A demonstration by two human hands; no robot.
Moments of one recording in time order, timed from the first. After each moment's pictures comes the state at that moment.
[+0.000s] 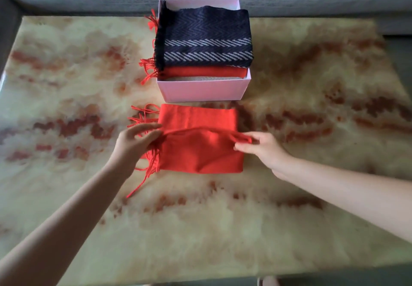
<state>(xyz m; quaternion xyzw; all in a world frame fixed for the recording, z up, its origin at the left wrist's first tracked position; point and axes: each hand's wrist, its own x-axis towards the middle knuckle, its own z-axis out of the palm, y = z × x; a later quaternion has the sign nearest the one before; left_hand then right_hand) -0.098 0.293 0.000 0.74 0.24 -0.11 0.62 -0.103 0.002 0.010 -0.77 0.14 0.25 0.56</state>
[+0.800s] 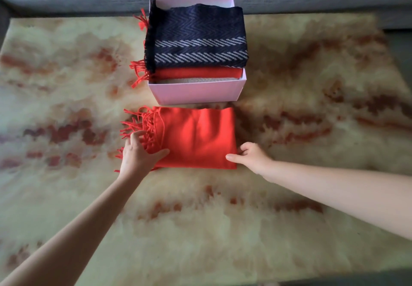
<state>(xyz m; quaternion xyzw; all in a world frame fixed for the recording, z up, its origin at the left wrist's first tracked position) -0.098 0.286 -0.055 0.91 0.22 -0.12 0.34 -0.094 -0.001 -0.055 -0.79 0.22 0.34 0.46</state>
